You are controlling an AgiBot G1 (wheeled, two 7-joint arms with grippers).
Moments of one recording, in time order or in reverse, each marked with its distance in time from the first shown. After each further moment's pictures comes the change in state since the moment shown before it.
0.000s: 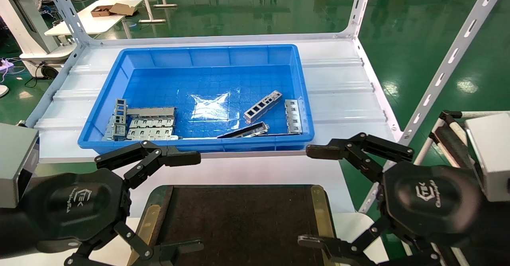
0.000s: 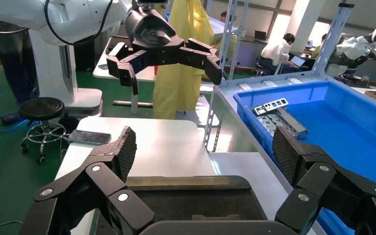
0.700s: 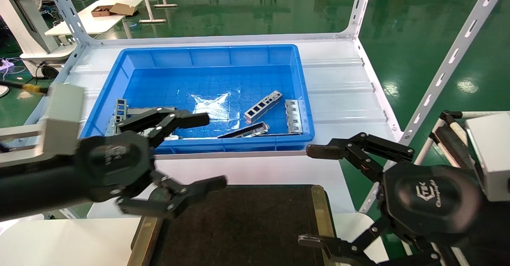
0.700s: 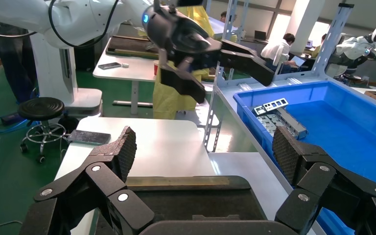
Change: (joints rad) left arm -0.053 0.070 0.036 -0.051 0.130 -0.206 -0.060; right arm 0.000 0.000 -0.001 -0.001 0.000 0.000 0.000
